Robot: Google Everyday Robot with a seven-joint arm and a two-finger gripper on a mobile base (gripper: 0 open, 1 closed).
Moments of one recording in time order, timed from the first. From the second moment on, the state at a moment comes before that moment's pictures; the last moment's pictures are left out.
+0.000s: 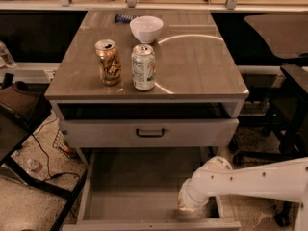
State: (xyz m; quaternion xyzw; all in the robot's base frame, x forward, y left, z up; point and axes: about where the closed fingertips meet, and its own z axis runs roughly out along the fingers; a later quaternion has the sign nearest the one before) arm 0.420 -0.118 0.402 -0.72 0.68 0.07 0.10
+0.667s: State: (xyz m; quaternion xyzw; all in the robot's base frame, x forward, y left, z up) arm 0.379 -0.129 0.373 -0.71 0.69 0.10 0.06
